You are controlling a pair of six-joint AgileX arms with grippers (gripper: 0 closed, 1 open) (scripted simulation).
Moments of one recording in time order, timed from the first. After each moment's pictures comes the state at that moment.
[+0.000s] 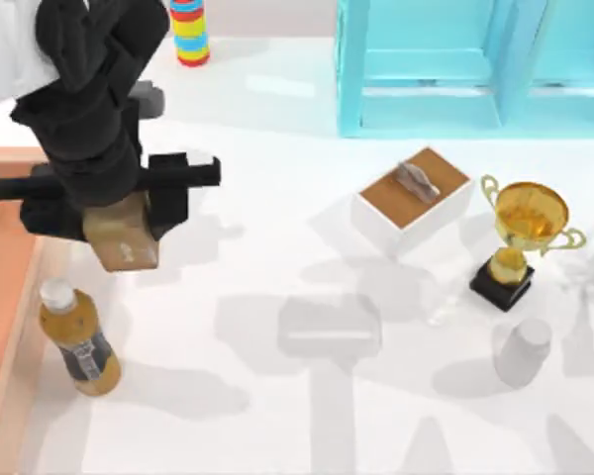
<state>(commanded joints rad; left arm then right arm) -0.40 1.75 1.39 -1.06 -0.04 -0.44 0.00 0.00 0.00 0.00 0.00 0.00</state>
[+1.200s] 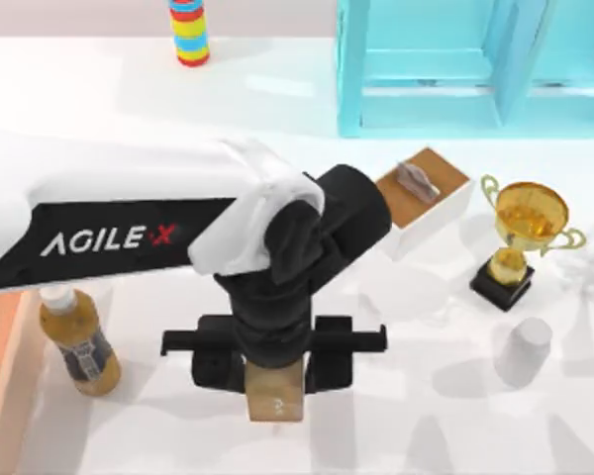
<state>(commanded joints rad) -0.84 1.89 1.23 -0.90 0.00 -0.81 0.00 0.00 0.00 0.00 0.00 0.00</state>
